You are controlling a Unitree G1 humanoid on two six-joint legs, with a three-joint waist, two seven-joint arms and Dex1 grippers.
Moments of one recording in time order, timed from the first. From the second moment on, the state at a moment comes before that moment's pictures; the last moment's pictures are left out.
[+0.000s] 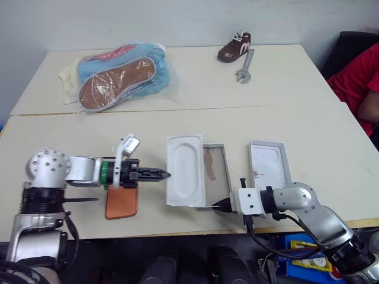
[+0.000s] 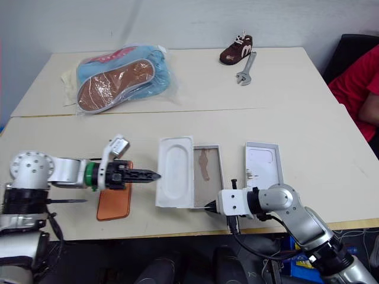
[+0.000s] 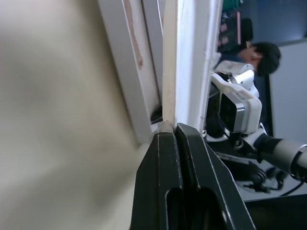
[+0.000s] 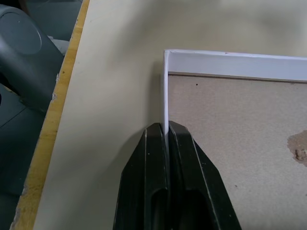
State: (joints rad) left arm -0.63 0.64 0.09 0.18 -1.36 1.61 -0.37; right arm -0.20 -0.74 0.33 -0.28 0.07 0.05 1.10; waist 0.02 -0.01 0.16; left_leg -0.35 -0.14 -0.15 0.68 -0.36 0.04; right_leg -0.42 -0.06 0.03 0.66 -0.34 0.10
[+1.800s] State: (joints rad) left arm -0.46 0.77 0.00 -0.21 -0.88 0.96 -0.87; right arm -0.46 -0.74 0.29 -0.33 0.23 0.55 0.86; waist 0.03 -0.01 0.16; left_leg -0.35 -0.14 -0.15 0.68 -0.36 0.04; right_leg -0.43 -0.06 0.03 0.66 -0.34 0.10
